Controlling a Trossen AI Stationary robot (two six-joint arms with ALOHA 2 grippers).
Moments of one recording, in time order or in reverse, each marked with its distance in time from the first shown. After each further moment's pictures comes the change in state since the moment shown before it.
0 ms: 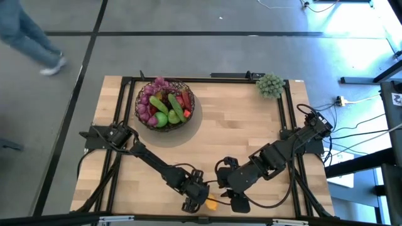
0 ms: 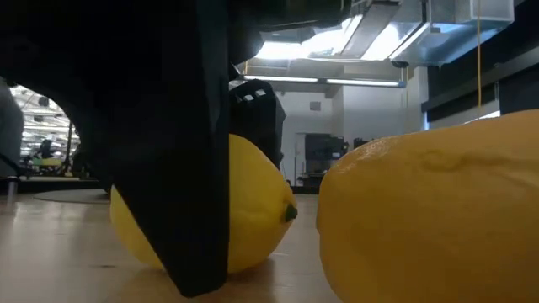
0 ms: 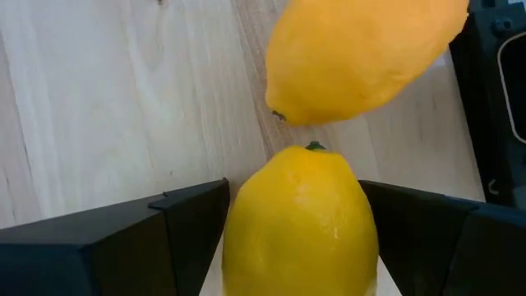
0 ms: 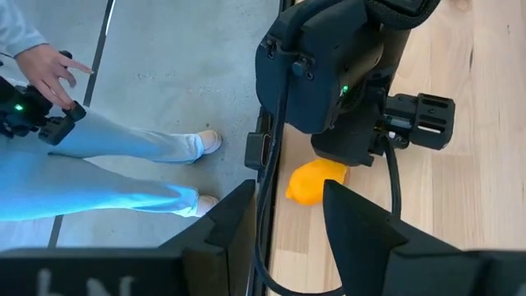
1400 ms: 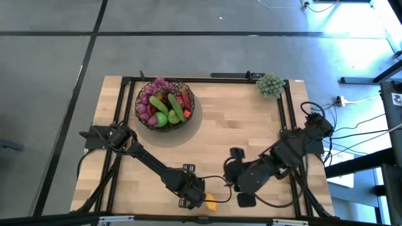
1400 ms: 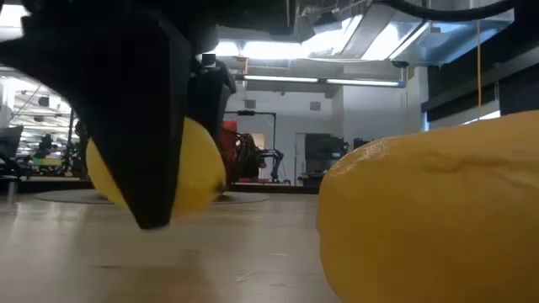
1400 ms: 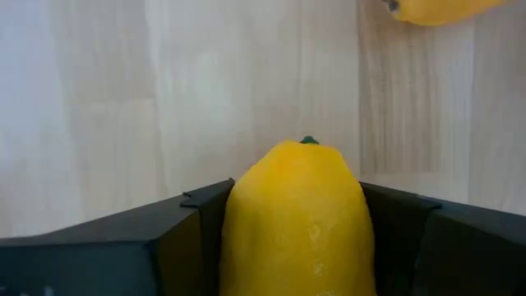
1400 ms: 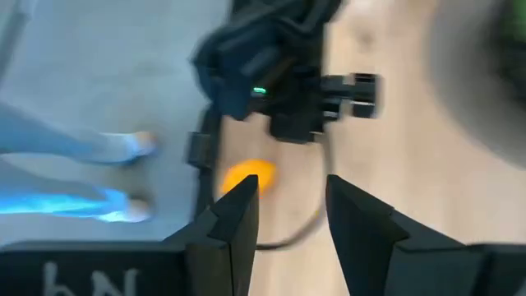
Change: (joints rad) left arm -0.024 -0.004 0.111 -0.362 -0.129 -0.155; right arm 0.035 0.002 0.165 -0.220 0.213 -0.109
